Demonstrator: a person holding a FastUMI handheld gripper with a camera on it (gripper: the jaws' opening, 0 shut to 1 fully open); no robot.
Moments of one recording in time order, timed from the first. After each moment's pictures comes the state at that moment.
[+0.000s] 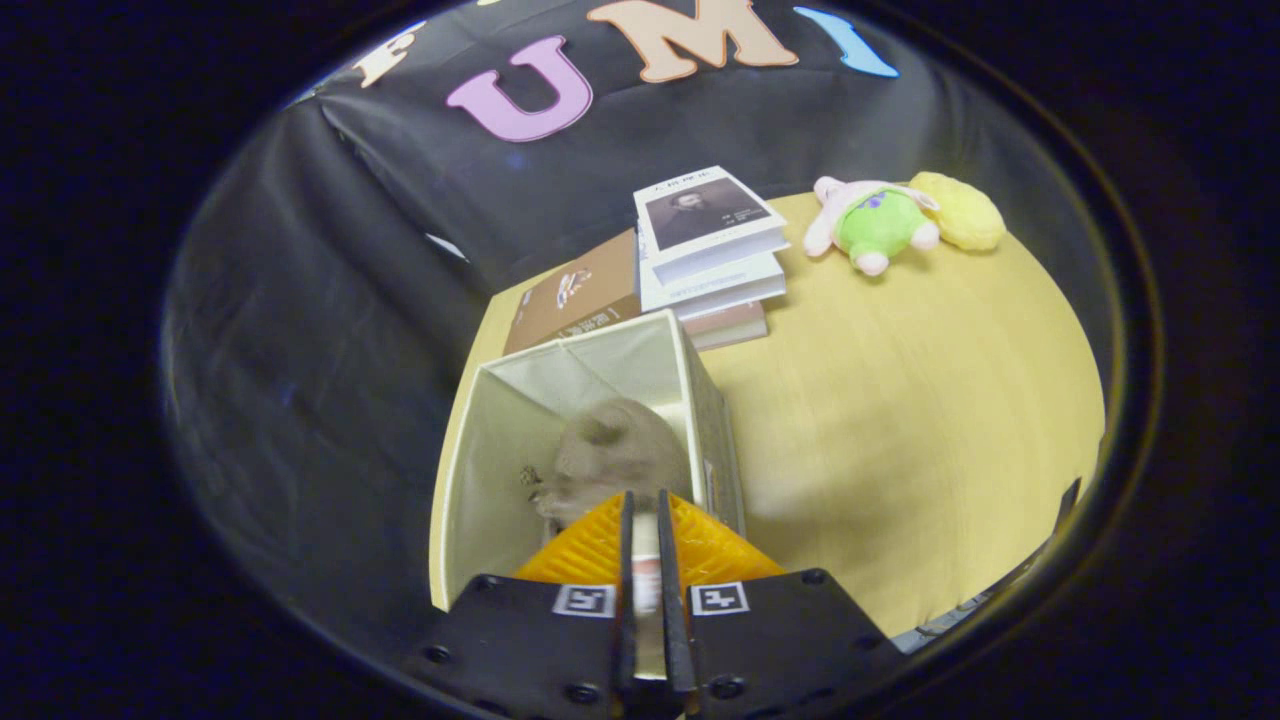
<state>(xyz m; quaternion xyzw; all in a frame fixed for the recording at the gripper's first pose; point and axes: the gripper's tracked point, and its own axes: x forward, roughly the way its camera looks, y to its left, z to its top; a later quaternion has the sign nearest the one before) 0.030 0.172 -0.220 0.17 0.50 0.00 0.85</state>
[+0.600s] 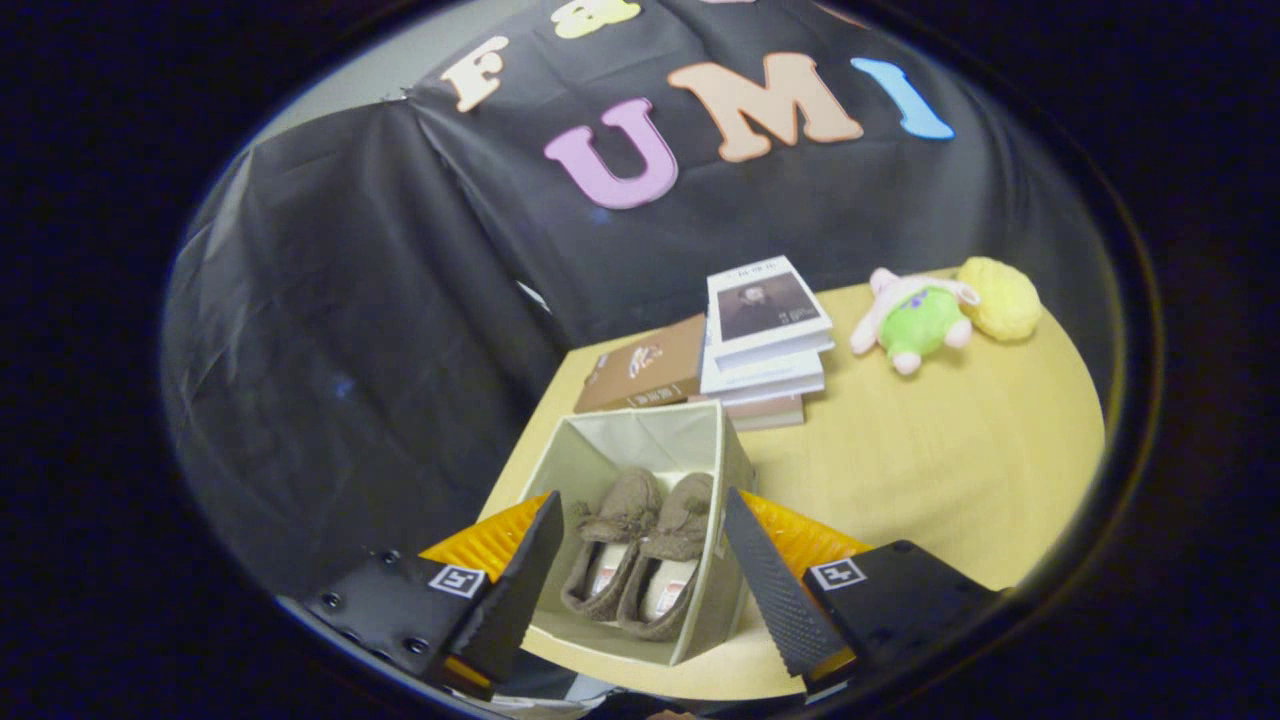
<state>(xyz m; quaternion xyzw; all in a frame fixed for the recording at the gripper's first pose) 0.034 0.162 -0.132 0.16 0.36 0.11 0.91</state>
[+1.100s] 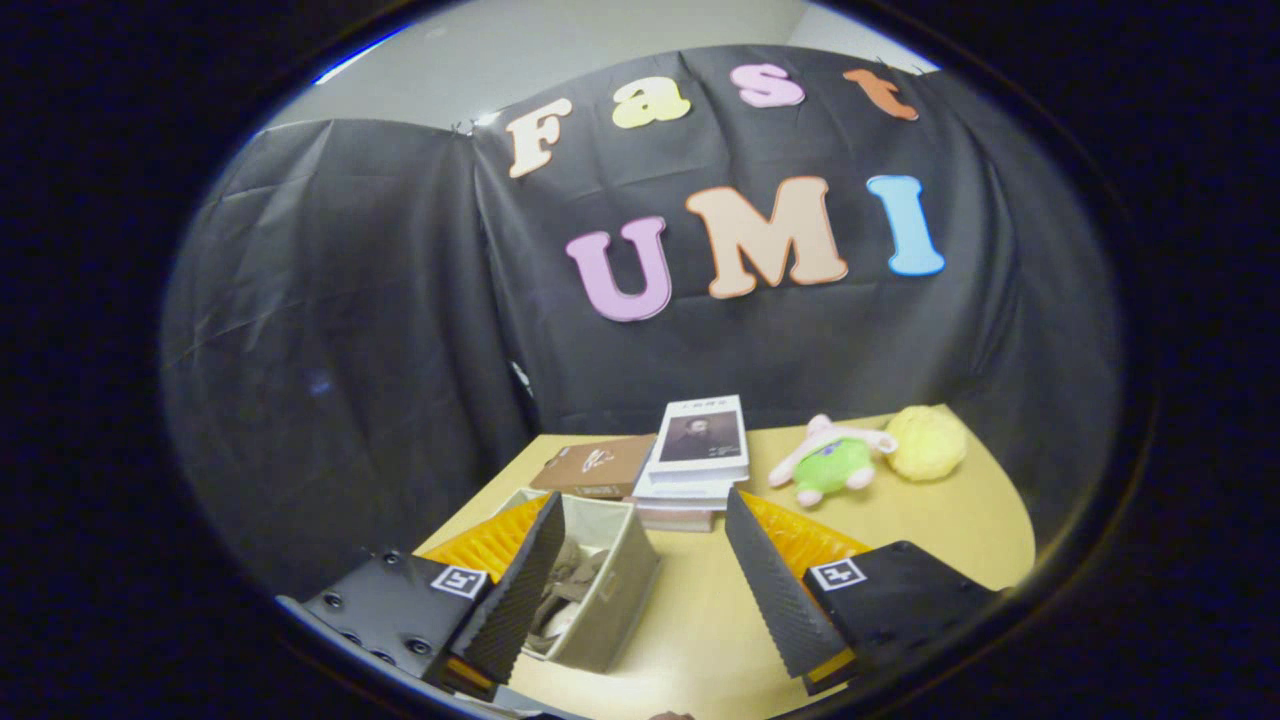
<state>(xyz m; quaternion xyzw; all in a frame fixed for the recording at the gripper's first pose) 0.023 0.052 -0.035 0.07 0.21 0.08 0.97</state>
